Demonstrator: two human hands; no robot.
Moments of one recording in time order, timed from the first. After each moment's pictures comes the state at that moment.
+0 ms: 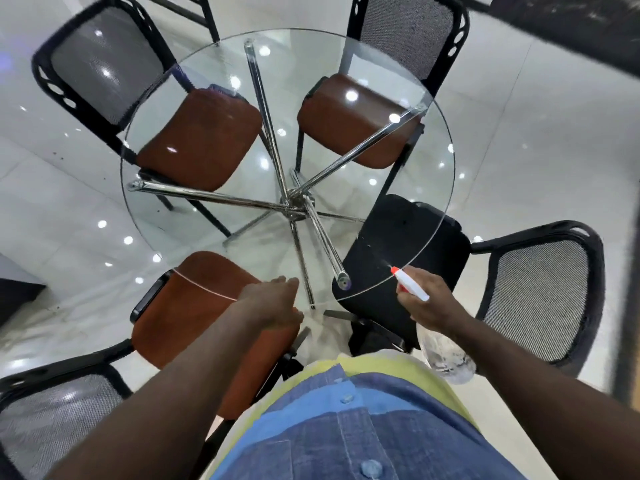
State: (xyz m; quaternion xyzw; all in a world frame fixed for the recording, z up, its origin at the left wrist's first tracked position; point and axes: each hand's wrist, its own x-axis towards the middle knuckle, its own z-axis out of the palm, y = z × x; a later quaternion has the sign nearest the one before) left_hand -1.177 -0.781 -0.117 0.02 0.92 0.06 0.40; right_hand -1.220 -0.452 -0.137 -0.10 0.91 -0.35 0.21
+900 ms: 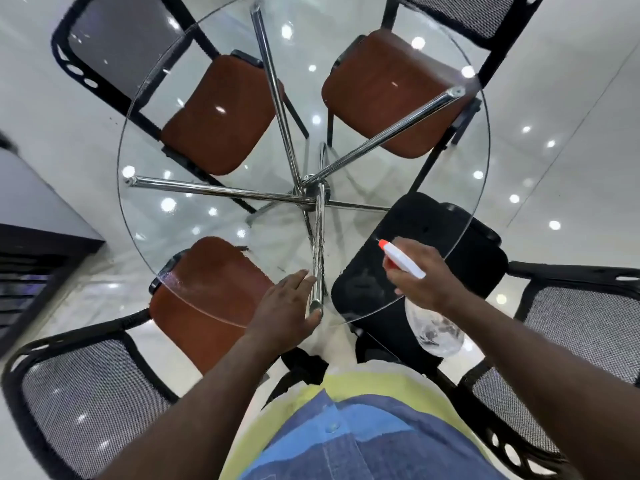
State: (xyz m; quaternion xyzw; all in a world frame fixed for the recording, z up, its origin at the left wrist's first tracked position) left_hand -1.239 -0.676 -0.148 -0.09 0.95 0.17 0.26; right_hand -1.387 -0.425 -0.153 -0.16 0.82 -0.46 0.31
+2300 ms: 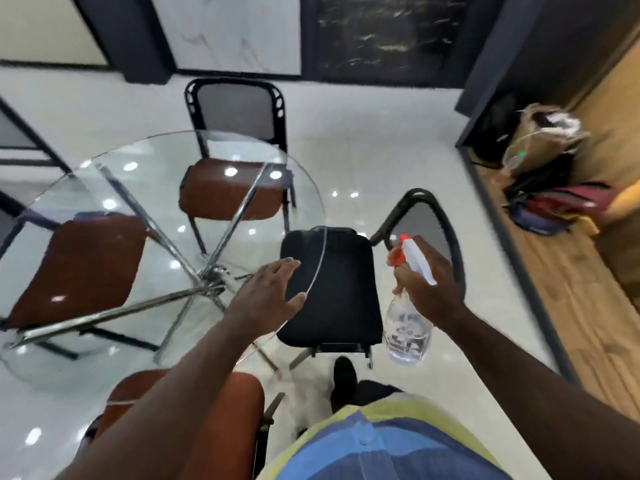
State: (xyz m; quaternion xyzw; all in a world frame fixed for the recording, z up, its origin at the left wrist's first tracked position) left_hand -1.210 -0.665 -0.045 0.26 0.94 0.21 0.13; right_hand -1.108 -0.386 -0.004 0.13 0.82 -0.54 -0.14
